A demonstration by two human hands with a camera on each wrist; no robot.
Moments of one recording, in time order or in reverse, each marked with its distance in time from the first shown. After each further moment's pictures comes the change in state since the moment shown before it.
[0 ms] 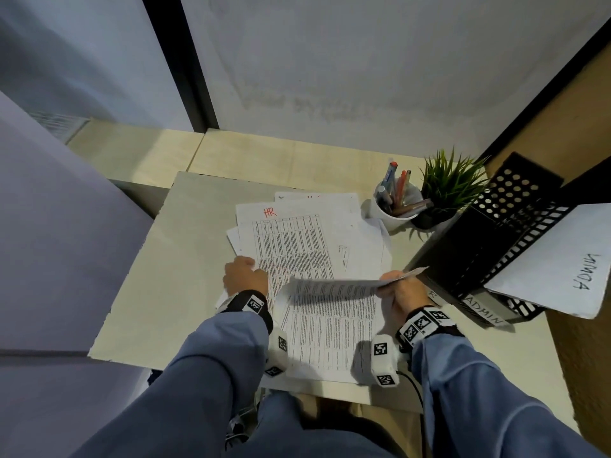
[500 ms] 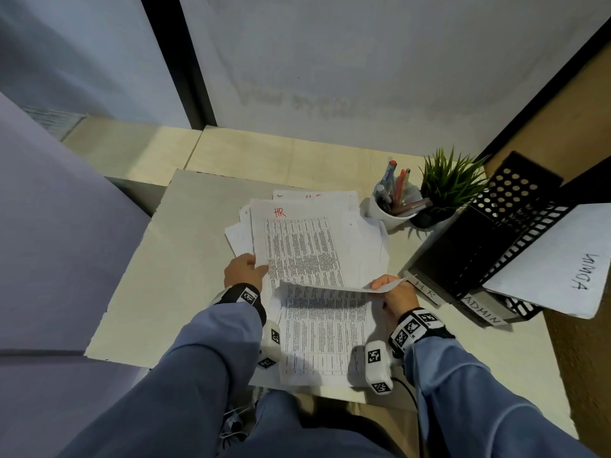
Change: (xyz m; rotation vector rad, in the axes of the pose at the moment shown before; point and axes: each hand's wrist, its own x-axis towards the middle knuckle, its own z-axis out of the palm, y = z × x) left_hand 0.012 0.000 -0.004 0.076 -0.128 0.101; right_hand -0.018 0.002 0.008 0.059 -0.035 -0.014
